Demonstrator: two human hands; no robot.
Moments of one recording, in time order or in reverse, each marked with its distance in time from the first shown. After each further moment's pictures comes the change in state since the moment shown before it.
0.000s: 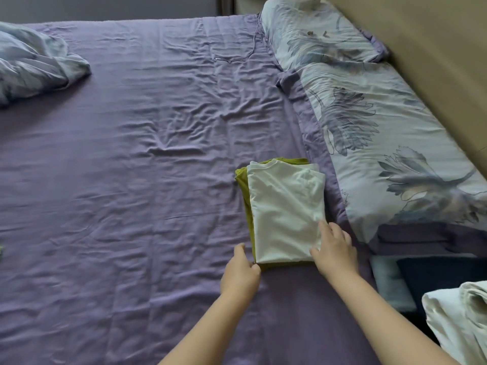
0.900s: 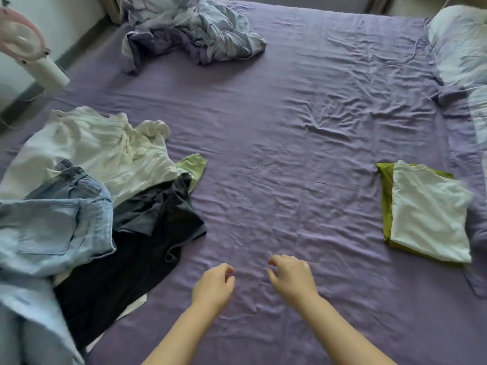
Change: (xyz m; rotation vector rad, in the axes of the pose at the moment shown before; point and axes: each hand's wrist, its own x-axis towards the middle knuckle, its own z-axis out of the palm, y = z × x) left_hand -0.195 -0.294 -0.216 0.147 0.203 -0.185; right_hand -0.278 -0.280 0.086 -0.086 -0.296 -0.724
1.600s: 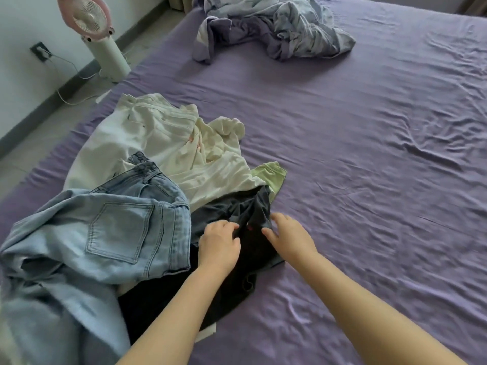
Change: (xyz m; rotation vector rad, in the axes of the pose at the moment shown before) left_hand 0.116 -0.129 -0.148 0.018 0.331 0.054; right_hand 0.168 -0.200 0.007 0.131 -0.017 -0.118
